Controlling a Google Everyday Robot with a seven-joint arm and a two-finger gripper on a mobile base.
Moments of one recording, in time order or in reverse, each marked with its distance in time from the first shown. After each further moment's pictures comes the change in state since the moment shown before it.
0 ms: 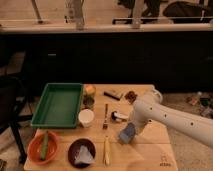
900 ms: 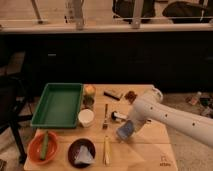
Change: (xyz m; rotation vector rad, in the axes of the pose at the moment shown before) arm -0.001 -0.016 -0.015 0.061 0.019 0.050
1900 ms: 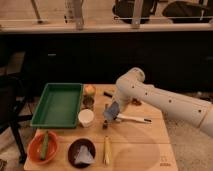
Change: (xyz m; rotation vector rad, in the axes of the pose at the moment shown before) arm -0.019 -0.125 -0.027 0.070 0.006 -0.083
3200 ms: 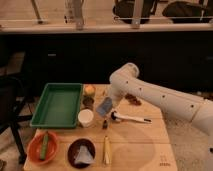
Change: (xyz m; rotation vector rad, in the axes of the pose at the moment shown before) arm -0.027 -0.045 -0.011 0.081 -0.042 -0.129
